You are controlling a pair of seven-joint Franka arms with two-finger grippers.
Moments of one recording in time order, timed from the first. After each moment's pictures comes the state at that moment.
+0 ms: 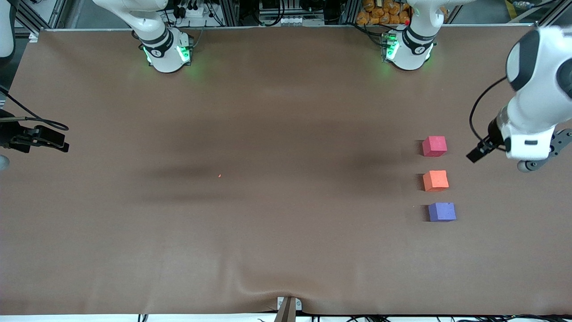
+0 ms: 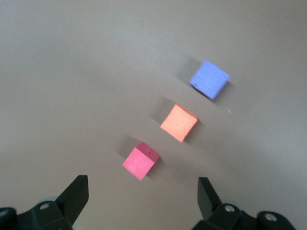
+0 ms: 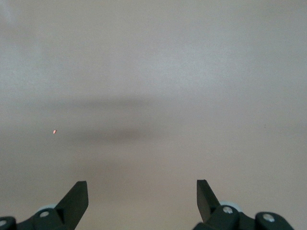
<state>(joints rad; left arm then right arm) 0.08 0.05 -0.18 -1.79 0.19 1.76 -0.69 -0.08 0.19 0.01 -1.41 0.00 1.55 -0.07</state>
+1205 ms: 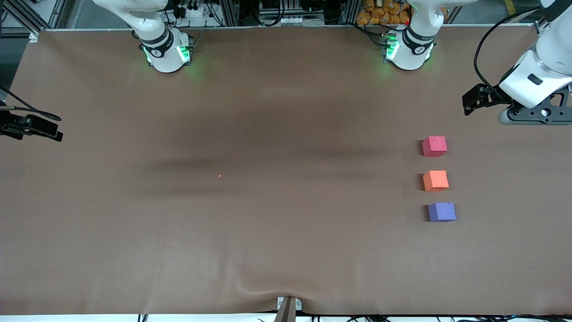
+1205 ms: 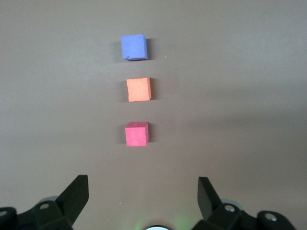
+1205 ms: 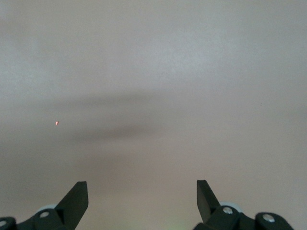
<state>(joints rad) -0.01 -0.04 -0.13 -1.63 0.04 1.53 -0.06 -0.08 0.17 0.01 -1.37 0.00 1.44 -0.01</state>
